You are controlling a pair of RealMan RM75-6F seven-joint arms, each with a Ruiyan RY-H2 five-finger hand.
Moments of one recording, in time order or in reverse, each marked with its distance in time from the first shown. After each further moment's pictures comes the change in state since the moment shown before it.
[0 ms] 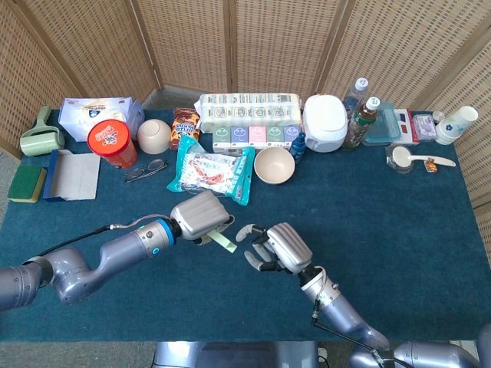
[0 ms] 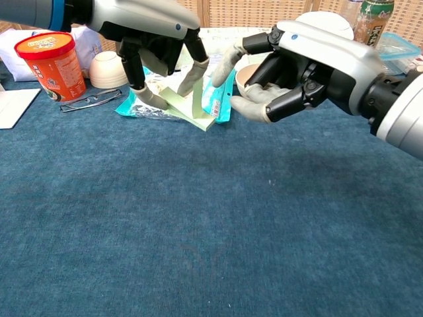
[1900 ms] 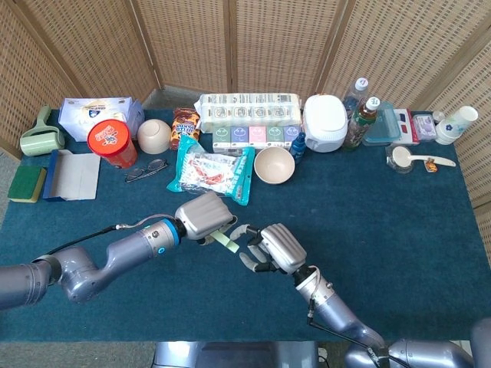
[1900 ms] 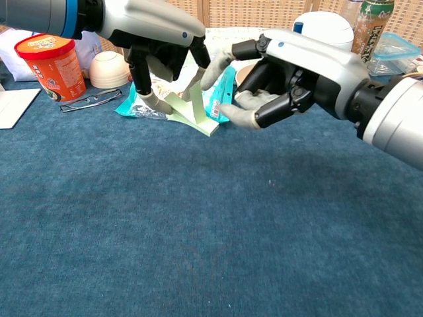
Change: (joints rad) left arm -0.050 -0.029 0.038 0.019 -0.058 0.020 0.017; right arm 0.032 -0.021 -0.006 0.002 0.032 -0.019 -0.017
